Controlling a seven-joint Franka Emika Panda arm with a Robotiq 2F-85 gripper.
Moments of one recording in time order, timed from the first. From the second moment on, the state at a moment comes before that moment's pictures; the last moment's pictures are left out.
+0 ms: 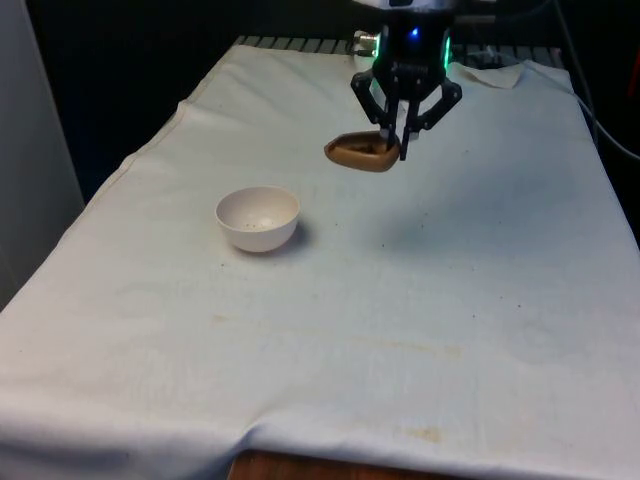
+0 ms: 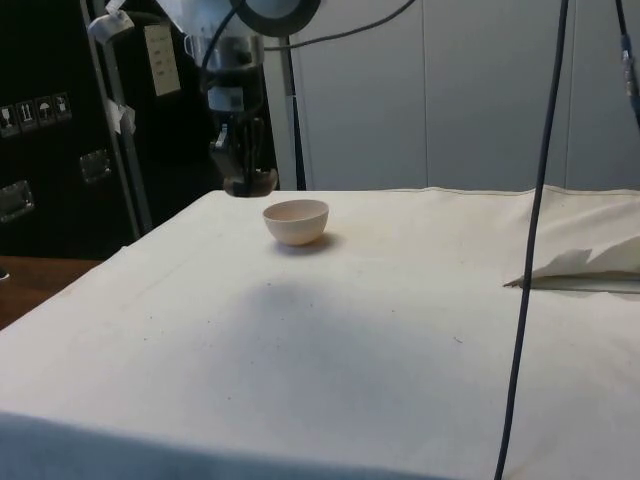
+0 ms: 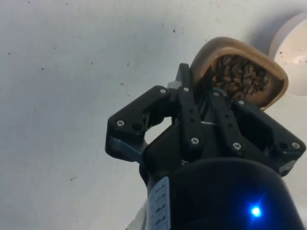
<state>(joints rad) 0.00 0.28 0.03 -2.05 -0.16 2.43 0.11</state>
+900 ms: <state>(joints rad) -0.01 0.25 -0.05 -2.04 -0.07 2.41 -0.02</state>
